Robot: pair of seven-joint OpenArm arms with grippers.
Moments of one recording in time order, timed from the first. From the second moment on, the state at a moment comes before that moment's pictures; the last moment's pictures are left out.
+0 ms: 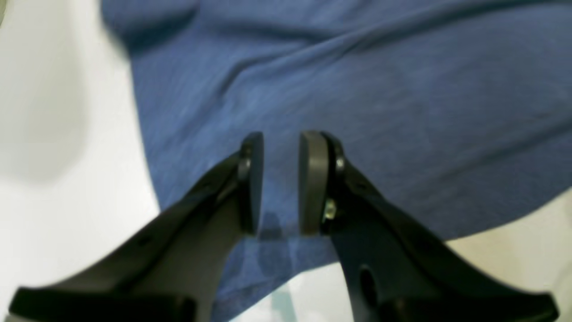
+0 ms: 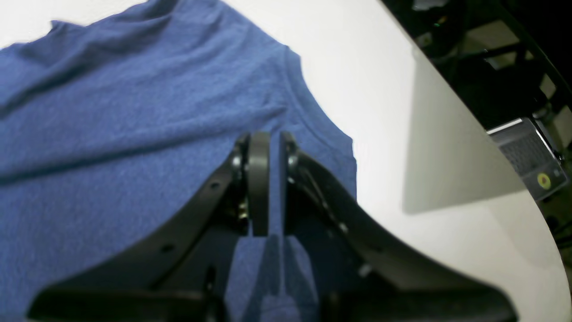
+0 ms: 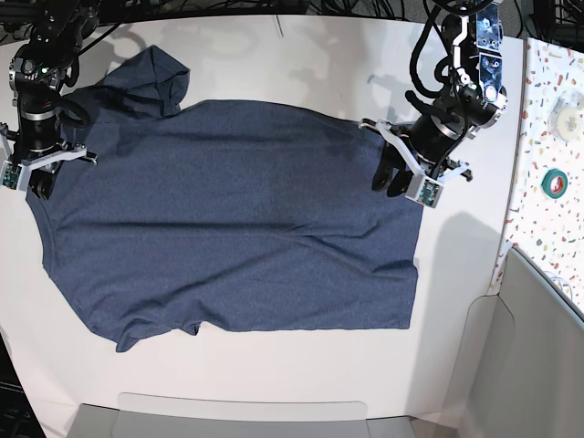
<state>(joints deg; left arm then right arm) 14.2 -13.5 -2.7 115.2 -22.4 -19.8 45.5 -14.3 6.4 34.3 116.8 11.2 11.9 -39.3</state>
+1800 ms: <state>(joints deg) 25.8 -13.7 -2.3 116.7 -22.3 -19.4 34.3 -25.3 -8.5 60.9 95.6 63.0 26.2 -65.1</state>
